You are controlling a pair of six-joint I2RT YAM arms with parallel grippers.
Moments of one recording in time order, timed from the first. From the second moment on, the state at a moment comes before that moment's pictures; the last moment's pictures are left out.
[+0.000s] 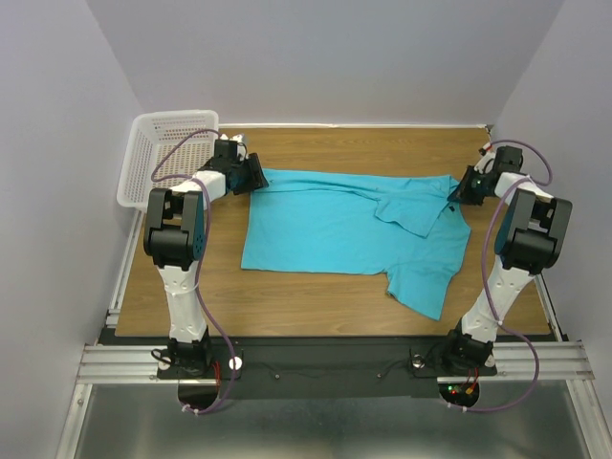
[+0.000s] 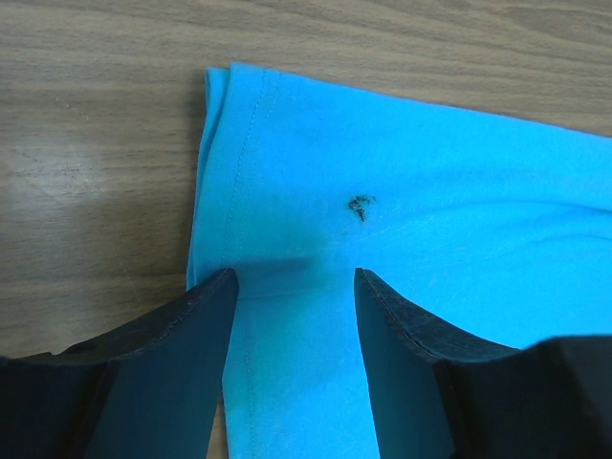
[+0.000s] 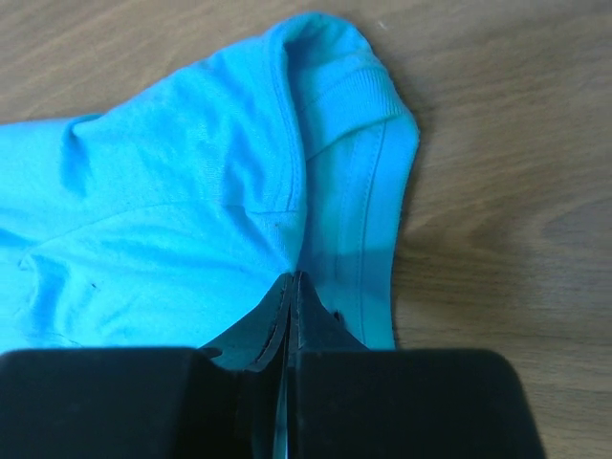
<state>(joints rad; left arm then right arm) -0.13 2.08 1.42 -0.12 0.23 -0.37 -0.35 2.04 1.42 -0.37 -0.46 0.10</state>
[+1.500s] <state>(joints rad) -0.13 2.08 1.42 -0.12 0.26 -0.36 -0.36 1.98 1.26 -0.37 -0.64 0.10</state>
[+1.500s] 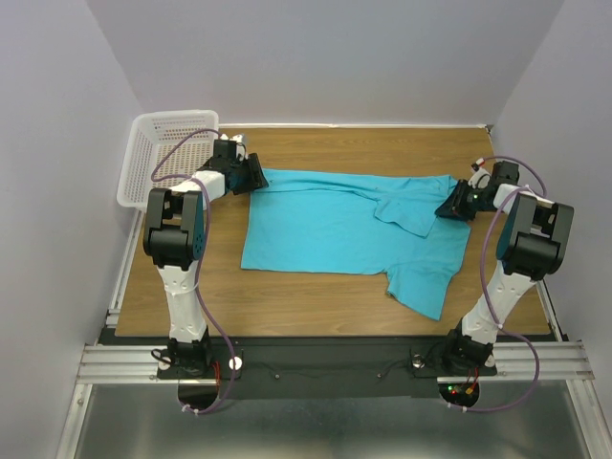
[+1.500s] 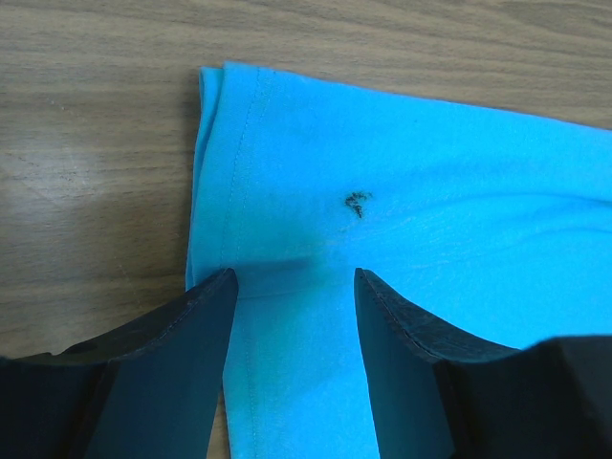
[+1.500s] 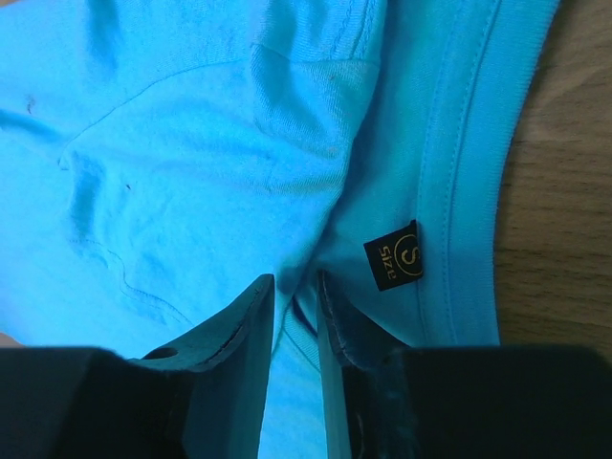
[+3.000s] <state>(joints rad) -0.12 2.08 1.42 -0.12 0.27 -0.35 -0.31 1.81 1.28 -0.49 -0.68 -0.16</state>
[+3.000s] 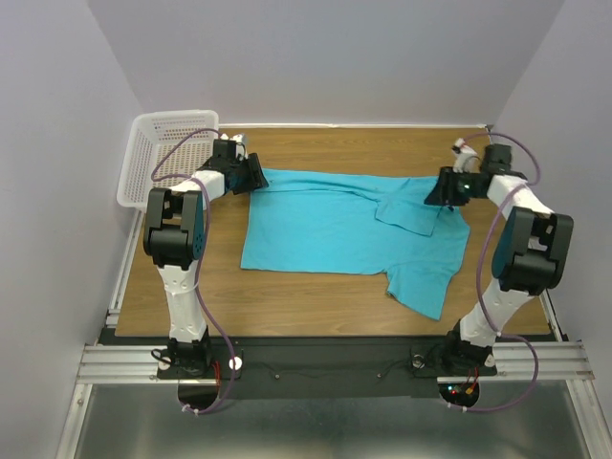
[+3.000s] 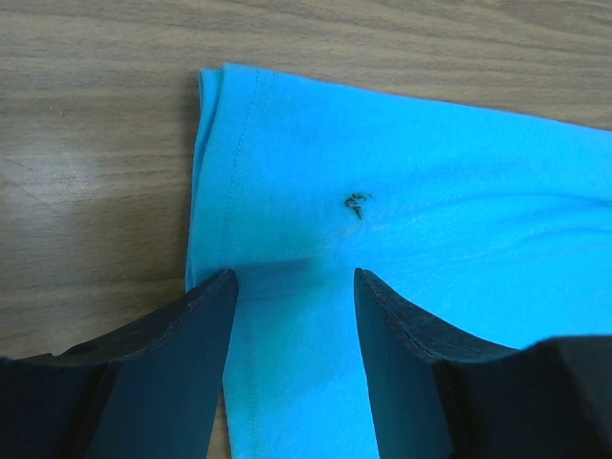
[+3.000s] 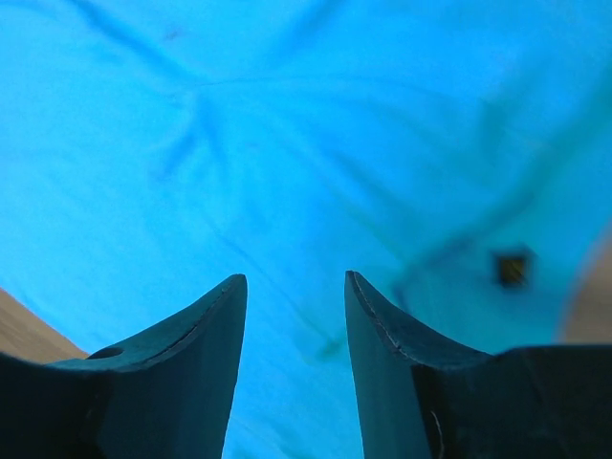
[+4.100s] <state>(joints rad) -0.12 2.09 1.42 -0.11 0.28 -0.35 0.31 2.15 1.69 -0.57 -0.18 -0.28</state>
